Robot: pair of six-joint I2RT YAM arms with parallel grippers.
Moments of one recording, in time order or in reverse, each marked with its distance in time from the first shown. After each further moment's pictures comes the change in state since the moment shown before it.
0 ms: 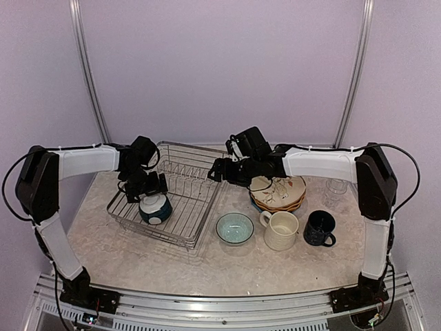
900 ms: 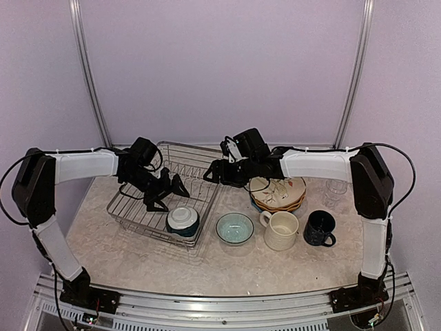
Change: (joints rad) left arm -0.016 -0.045 -0.093 0.163 0.639 -0.001; right arm -0.005 0.036 0.002 0.080 -0.134 -0.026
